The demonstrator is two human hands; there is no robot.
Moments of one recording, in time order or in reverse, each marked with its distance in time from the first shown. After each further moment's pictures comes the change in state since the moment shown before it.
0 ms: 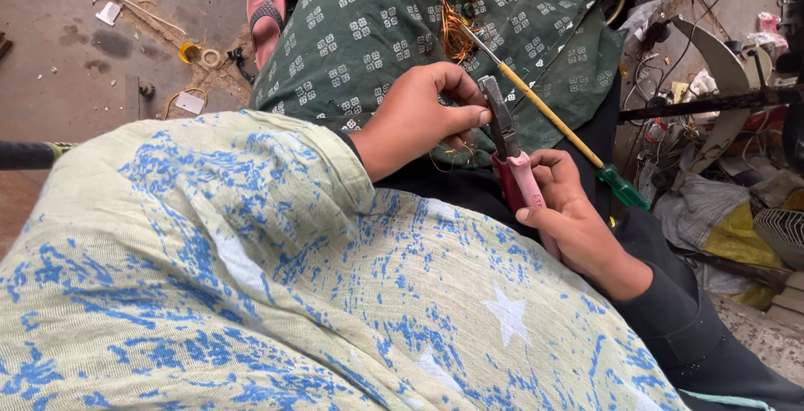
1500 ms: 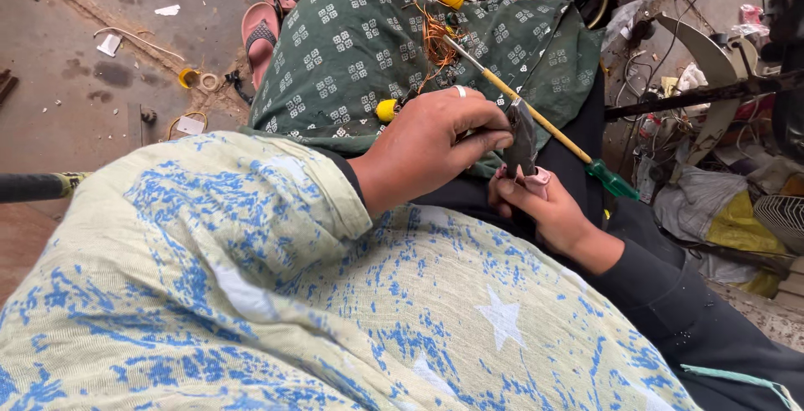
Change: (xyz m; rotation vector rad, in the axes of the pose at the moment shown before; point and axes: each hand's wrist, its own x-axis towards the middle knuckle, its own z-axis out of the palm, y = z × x) left_hand -0.024 0.040 0.015 0.527 -0.060 0.586; right_hand 0.025 0.025 -0.008 0.001 -0.055 -0.009
